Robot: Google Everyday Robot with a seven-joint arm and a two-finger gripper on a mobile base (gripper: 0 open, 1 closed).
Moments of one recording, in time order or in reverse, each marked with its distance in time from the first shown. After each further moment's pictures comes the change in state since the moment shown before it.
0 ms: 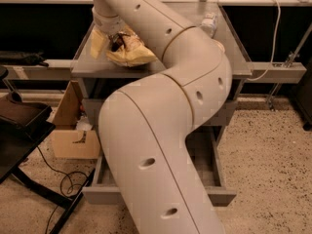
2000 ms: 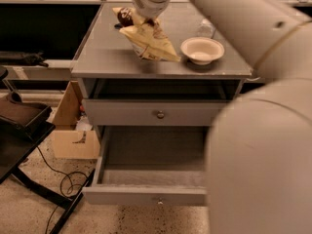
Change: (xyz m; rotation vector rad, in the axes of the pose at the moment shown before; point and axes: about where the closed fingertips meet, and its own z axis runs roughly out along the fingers) arm 0.056 -0.058 -0.093 0.039 -0.290 0.041
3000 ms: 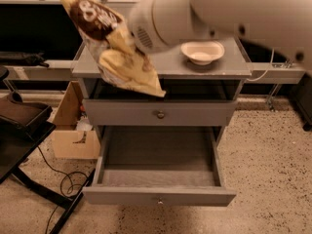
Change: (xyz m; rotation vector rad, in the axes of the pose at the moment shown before) arm 0.048 0.152 -0.161 -0.161 -0.514 -0.185
